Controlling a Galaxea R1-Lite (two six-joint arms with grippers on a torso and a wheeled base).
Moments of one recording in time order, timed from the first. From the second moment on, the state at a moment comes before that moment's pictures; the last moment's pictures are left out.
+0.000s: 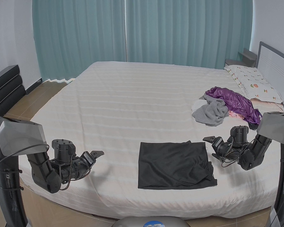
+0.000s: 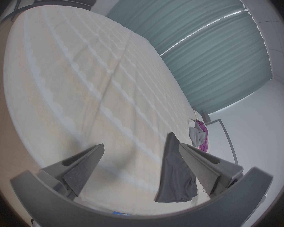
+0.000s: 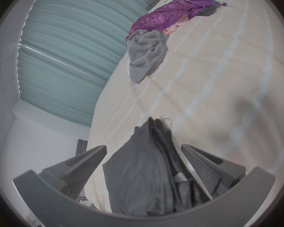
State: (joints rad) left arm -0.21 2.27 -0.50 -1.21 -0.17 -0.94; right arm 0.09 2.36 -0.78 -1.03 0.20 0.96
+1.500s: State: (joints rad) left arm -0.44 2.60 -1.38 -0.69 0.02 -0.78; right arm 0.13 2.39 -0.72 -1.10 0.19 0.94
